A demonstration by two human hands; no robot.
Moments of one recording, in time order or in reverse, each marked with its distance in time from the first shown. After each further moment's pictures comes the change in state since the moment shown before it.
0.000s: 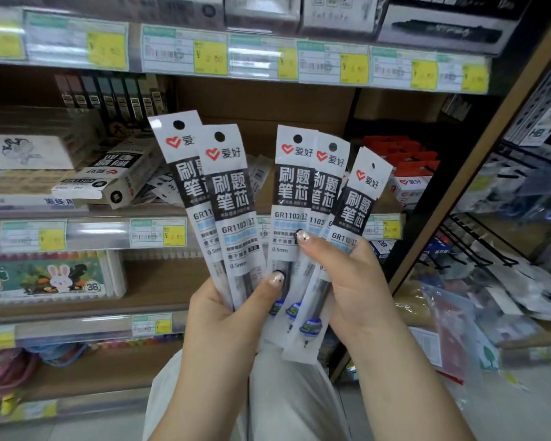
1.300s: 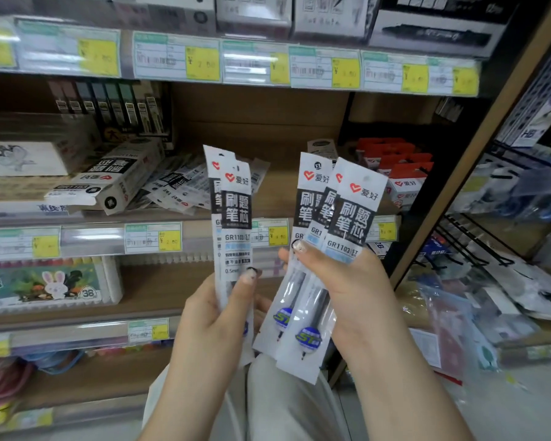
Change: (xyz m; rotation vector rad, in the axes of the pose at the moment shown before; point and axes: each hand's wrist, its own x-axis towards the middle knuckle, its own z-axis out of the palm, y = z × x) left_hand 0.005 -0.002 -0.011 0.252 0.023 0.022; right_hand -0.011 -0.009 0.002 -0.021 0.122 0.088
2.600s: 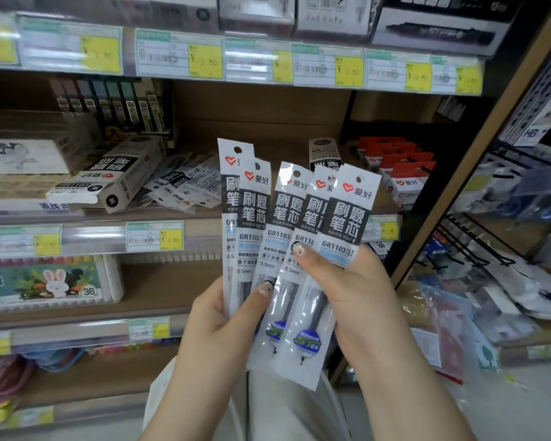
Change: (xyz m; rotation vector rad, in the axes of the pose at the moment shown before) left_hand -0.003 0.000 0.001 -0.146 -0.126 -0.030; right_hand -0.005 -0.002 0.001 -0.169 -0.046 -0.136
